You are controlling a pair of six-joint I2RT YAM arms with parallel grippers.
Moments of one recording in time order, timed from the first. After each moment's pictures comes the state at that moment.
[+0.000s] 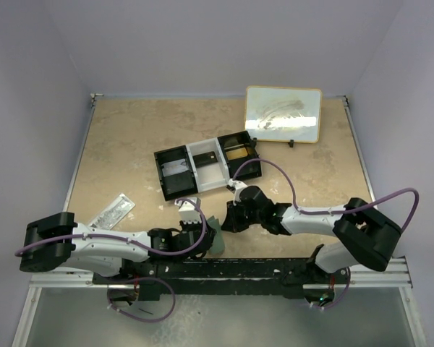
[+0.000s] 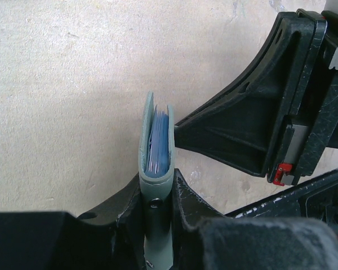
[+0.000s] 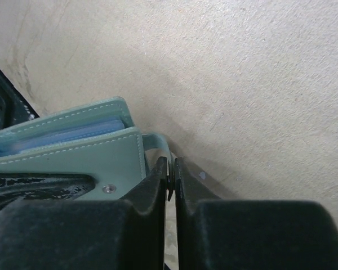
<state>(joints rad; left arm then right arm) -1.41 1.19 0.46 -0.07 -0.70 -1.23 0.91 1.42 0.50 0.17 -0.20 0.59</state>
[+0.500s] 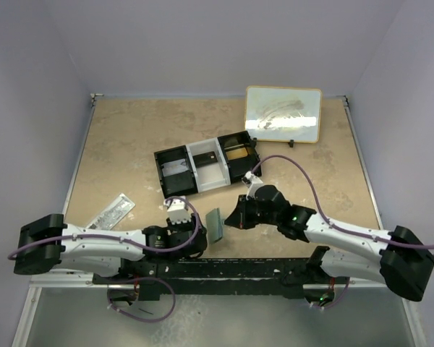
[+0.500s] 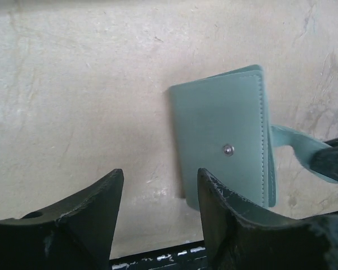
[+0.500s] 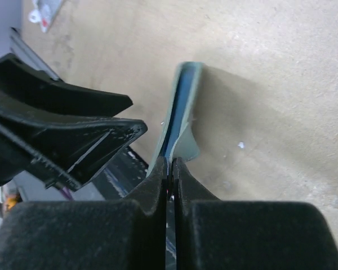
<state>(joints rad) -1.39 1.16 0.49 -0.35 -0.74 -1.36 0.91 1.12 0.49 0.00 -0.15 0.78</state>
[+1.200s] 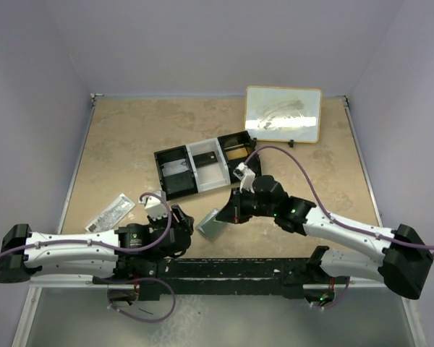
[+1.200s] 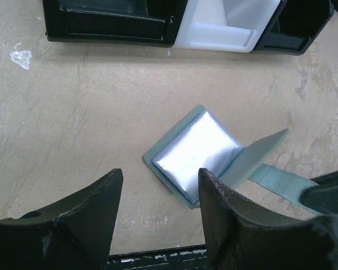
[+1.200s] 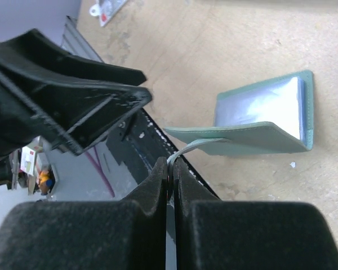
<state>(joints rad) -1.39 0.85 0.53 -0.65 -0.88 -1.49 0.91 1.14 0.62 -0.03 -0.27 0.77</state>
